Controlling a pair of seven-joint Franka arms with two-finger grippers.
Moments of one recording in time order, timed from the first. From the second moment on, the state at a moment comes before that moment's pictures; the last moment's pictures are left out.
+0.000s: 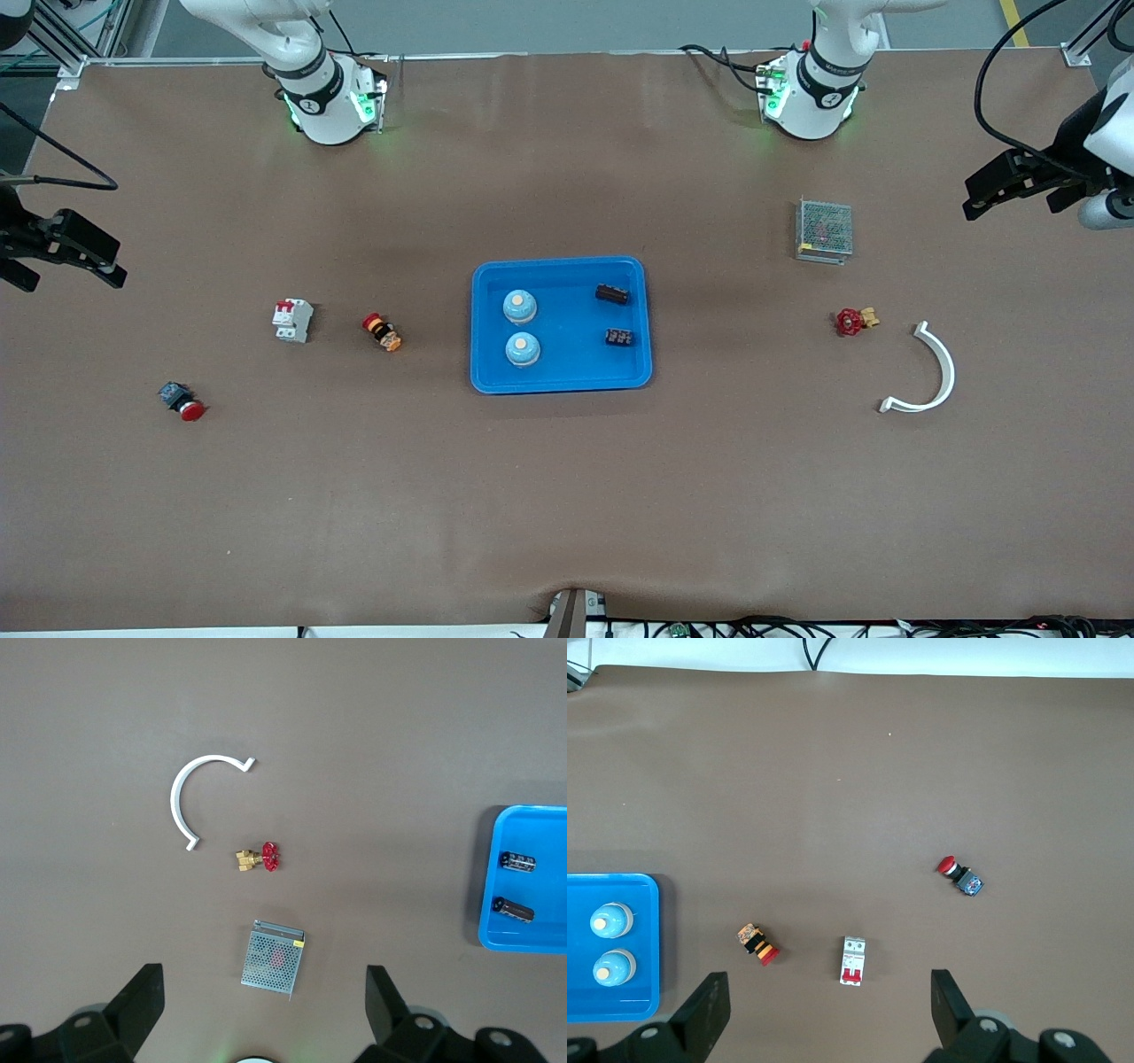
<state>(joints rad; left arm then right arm) 0.00 -0.02 -0.09 -1.51 0.02 1.47 -0.16 0.02 0.09 -0.02 -1.41 0.00 1.64 -0.03</state>
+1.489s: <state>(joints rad) -0.04 0.17 -0.36 -1.73 0.00 1.76 -0.75 0.22 0.20 -0.01 -1.75 0.10 1.95 0.05</state>
